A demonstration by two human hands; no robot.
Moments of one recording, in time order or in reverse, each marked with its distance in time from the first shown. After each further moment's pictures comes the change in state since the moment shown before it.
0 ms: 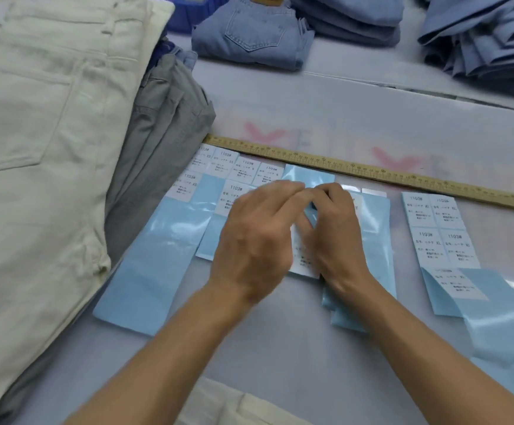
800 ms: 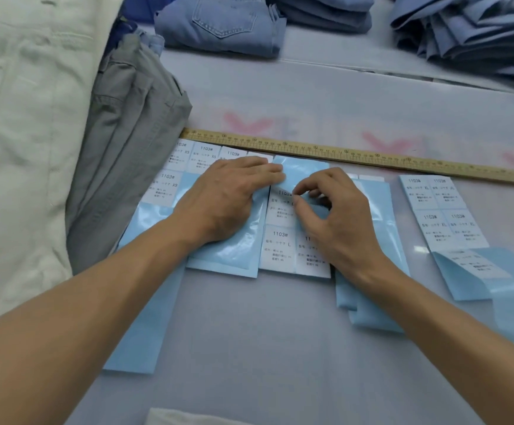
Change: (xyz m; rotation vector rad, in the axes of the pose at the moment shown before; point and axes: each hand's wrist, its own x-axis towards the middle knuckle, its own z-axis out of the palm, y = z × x) left_hand 0.050 -0.110 0.031 -0.022 -0.434 0.191; right_hand 0.002 -0.002 -0.004 0.140 0.047 -0.013
